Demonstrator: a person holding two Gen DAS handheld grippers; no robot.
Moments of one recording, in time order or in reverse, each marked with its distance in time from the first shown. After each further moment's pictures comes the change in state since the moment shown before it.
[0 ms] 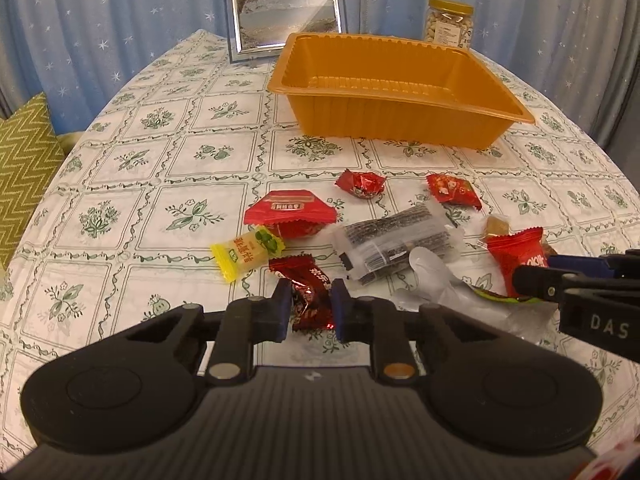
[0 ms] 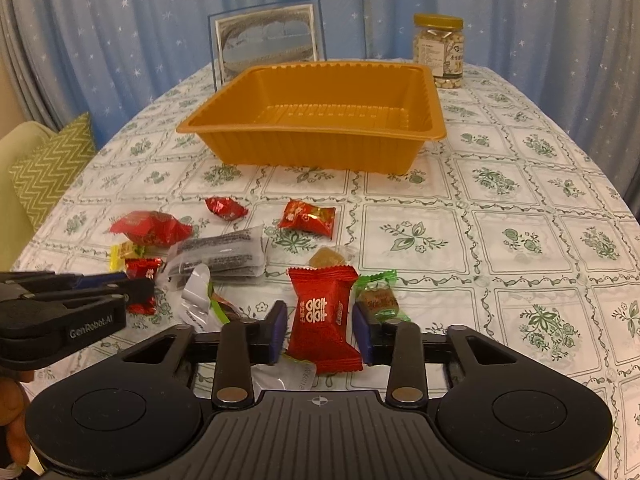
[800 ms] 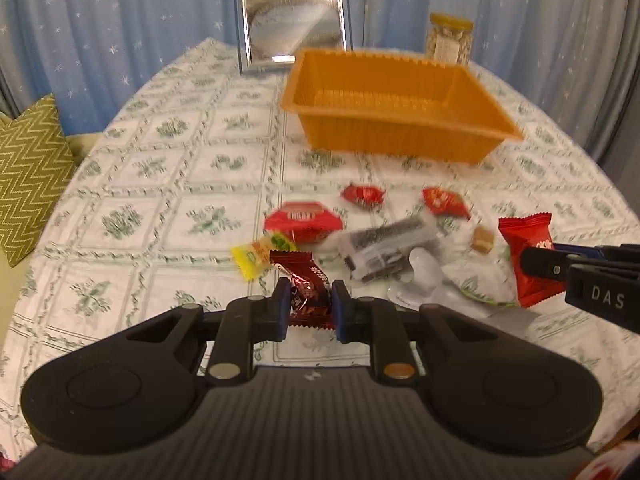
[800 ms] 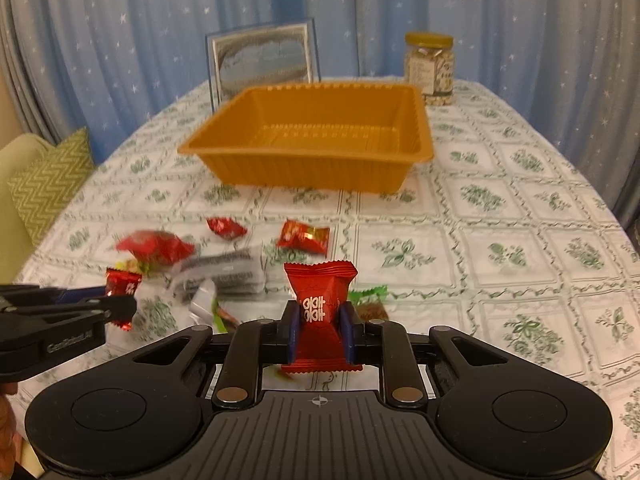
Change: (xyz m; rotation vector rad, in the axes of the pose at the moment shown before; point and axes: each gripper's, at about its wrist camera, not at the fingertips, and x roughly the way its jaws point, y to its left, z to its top) left arm -0.038 0.008 0.004 -0.026 -0.031 -0.007; right arm -0.030 -0.003 0.009 0.033 -0.075 0.000
